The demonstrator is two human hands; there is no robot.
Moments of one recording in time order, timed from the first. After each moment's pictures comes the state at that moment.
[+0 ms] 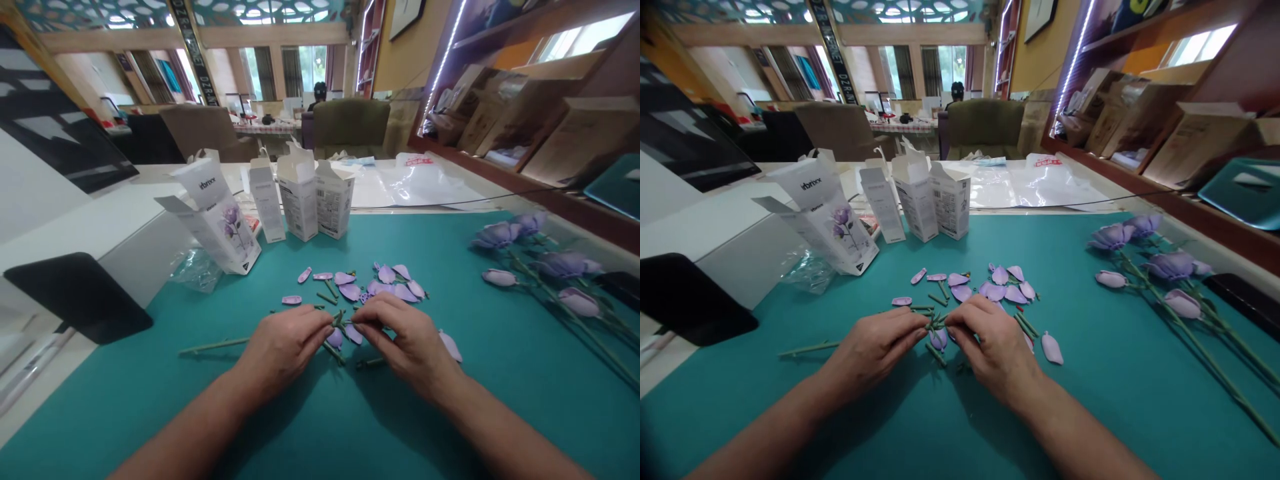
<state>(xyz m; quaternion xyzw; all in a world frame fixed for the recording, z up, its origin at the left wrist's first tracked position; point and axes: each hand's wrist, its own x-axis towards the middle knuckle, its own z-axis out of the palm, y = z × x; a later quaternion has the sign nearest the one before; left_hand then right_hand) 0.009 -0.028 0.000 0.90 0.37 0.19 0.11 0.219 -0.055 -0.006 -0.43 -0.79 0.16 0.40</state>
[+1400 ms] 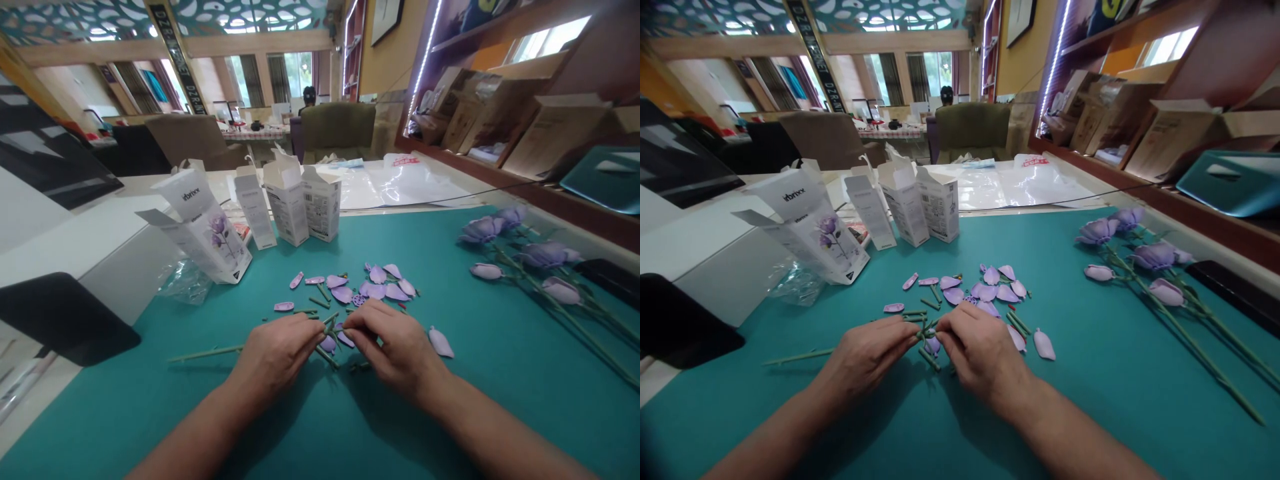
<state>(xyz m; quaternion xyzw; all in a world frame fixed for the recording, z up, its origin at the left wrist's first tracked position) 0.009 -0.026 -0.007 0.91 0.36 0.20 0.05 0.214 -0.059 -0.005 -0.44 -0.79 0.11 0.41</state>
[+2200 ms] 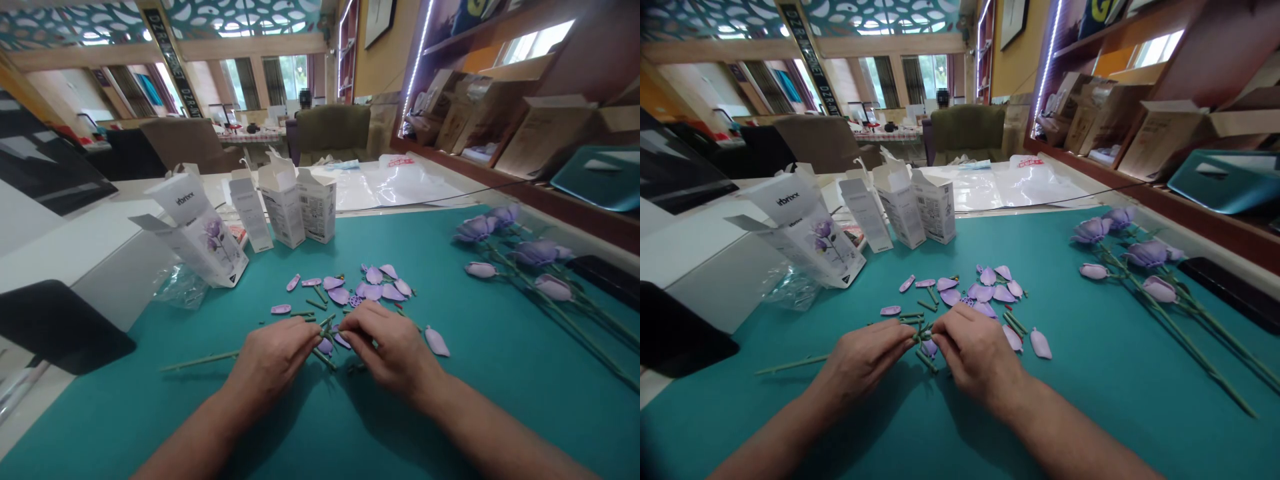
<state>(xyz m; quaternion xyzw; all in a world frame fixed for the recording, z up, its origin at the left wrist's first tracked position) 0.009 -0.026 -0.009 0.91 0.35 0.21 0.05 0.213 -0.059 -0.004 -0.44 -0.80 0.09 0.40</state>
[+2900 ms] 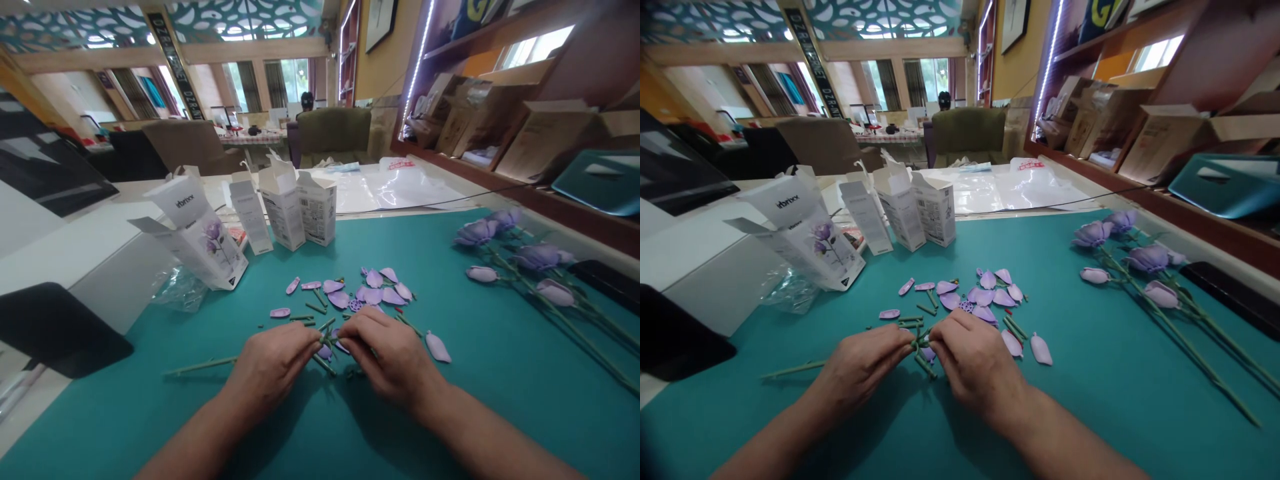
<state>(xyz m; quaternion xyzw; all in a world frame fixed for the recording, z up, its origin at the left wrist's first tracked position) 0.009 -0.026 -0.010 0.91 0.34 0.22 0.07 0.213 -0.059 -0.007 -0.43 -0.81 0.07 0.40</state>
